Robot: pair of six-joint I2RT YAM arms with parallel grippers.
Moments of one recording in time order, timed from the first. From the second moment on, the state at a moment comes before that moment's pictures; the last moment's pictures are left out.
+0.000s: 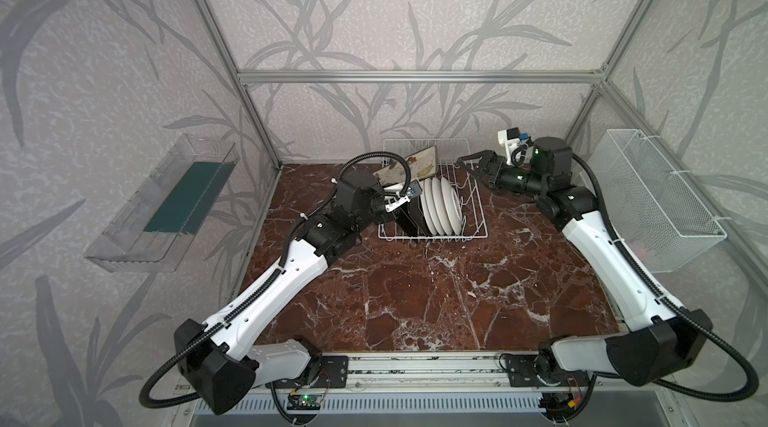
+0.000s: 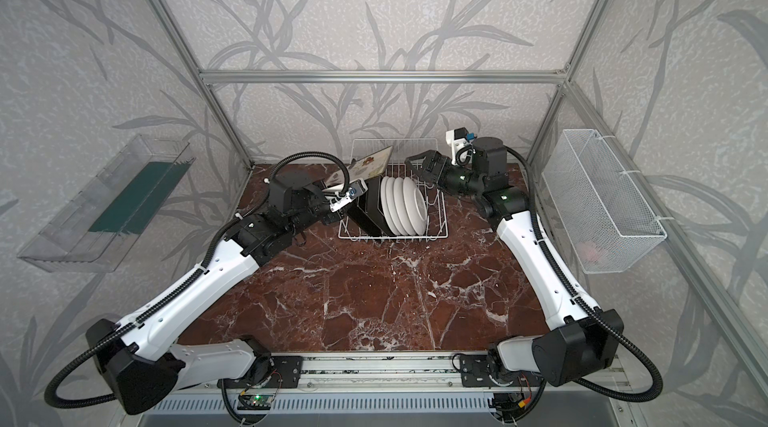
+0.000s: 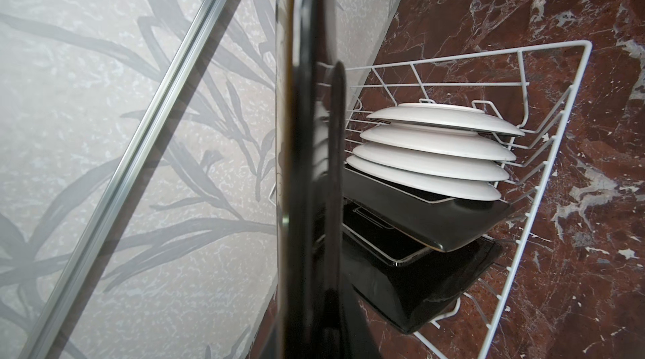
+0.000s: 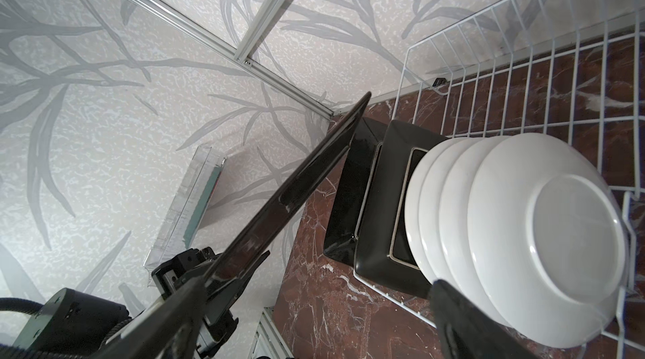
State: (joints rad) left arm -0.61 1.24 1.23 -0.35 -0.08 0.84; right arm 0.29 1.38 1.43 -0.37 -0.63 0.78
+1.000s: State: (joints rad) left arm -0.65 1.21 1.08 -0.14 -0.08 1.01; right arm 0.36 1.47 1.42 -0.32 -0.55 0.95
